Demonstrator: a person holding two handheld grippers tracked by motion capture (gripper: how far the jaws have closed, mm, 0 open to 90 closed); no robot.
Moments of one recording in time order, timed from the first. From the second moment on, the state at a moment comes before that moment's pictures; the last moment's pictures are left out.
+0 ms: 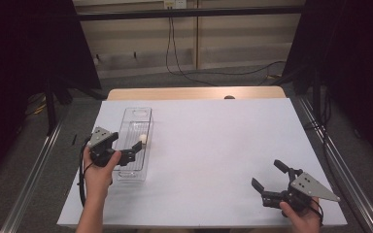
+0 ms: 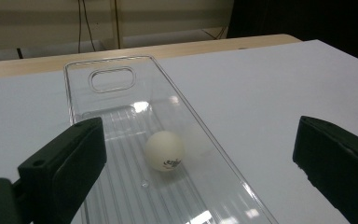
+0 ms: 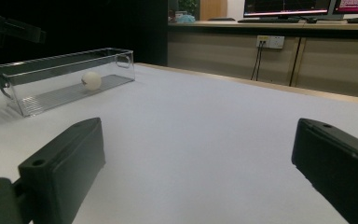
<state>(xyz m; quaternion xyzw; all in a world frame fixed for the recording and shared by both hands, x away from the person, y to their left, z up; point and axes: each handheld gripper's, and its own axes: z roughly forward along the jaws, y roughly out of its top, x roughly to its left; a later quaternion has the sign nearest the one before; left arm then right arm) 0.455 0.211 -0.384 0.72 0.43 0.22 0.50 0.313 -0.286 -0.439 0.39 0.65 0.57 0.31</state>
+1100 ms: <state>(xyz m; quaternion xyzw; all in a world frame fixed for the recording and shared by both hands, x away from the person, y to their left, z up) 0.430 0.212 -0.395 0.71 0.41 0.21 0.53 0.312 -0.287 -0.438 0.39 0.64 0.57 0.32</state>
